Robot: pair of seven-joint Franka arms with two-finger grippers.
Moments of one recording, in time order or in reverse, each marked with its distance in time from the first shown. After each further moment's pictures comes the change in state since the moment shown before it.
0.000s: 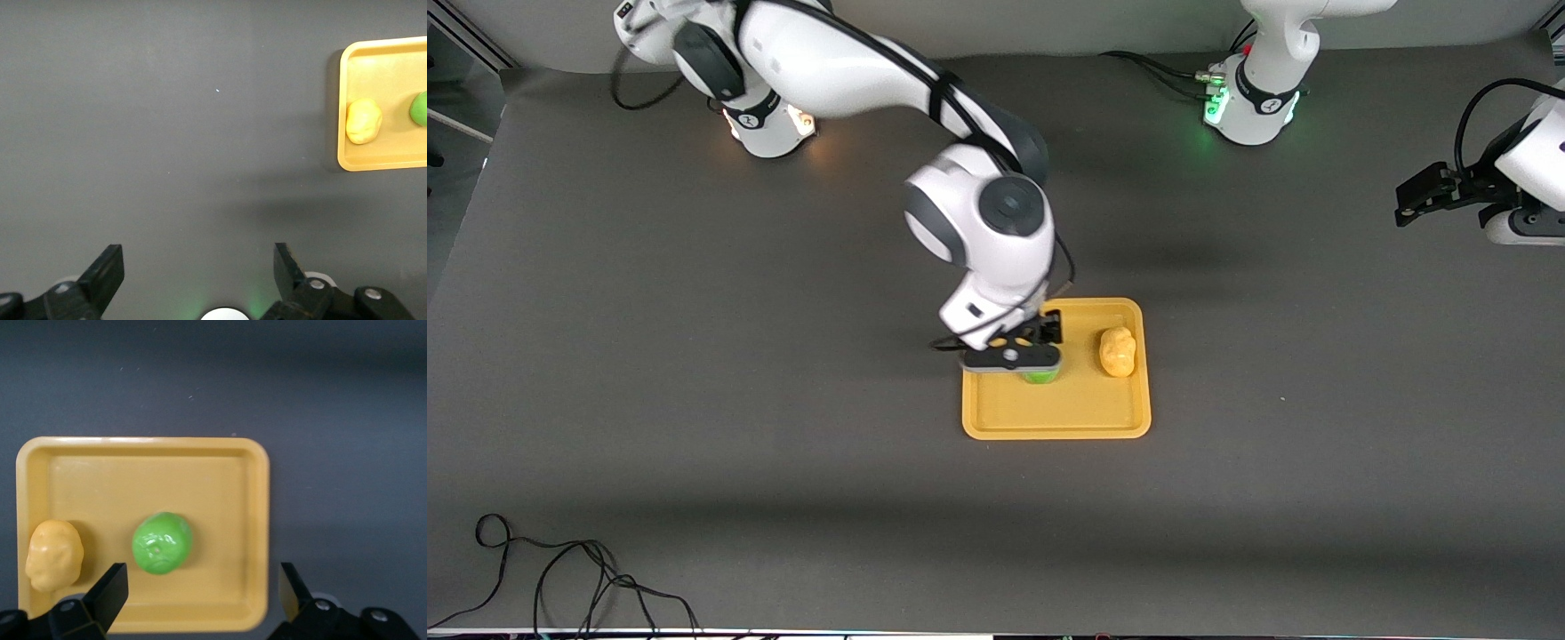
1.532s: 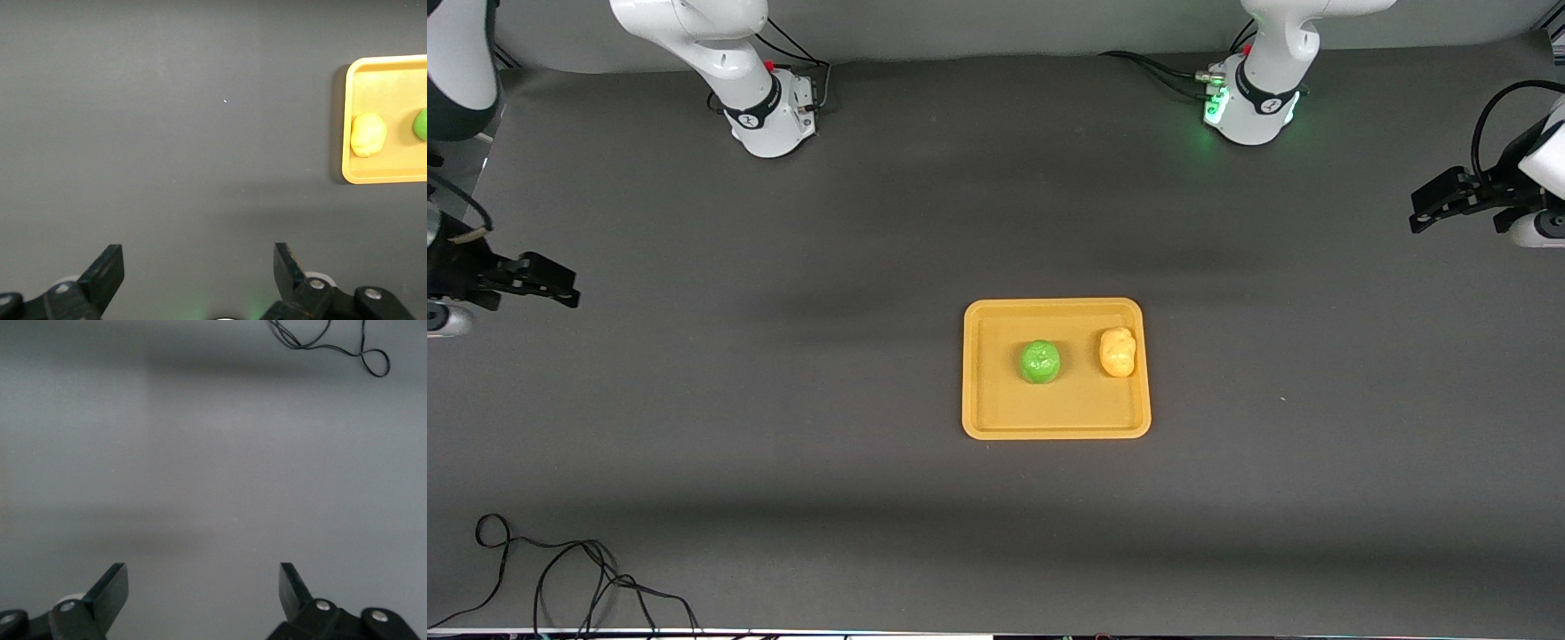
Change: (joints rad) left arm 0.022 0.000 0.005 0.000 0.000 0.032 0.001; right arm -0.771 -0.746 0.002 -0.681 0.049 -0.107 -0.811
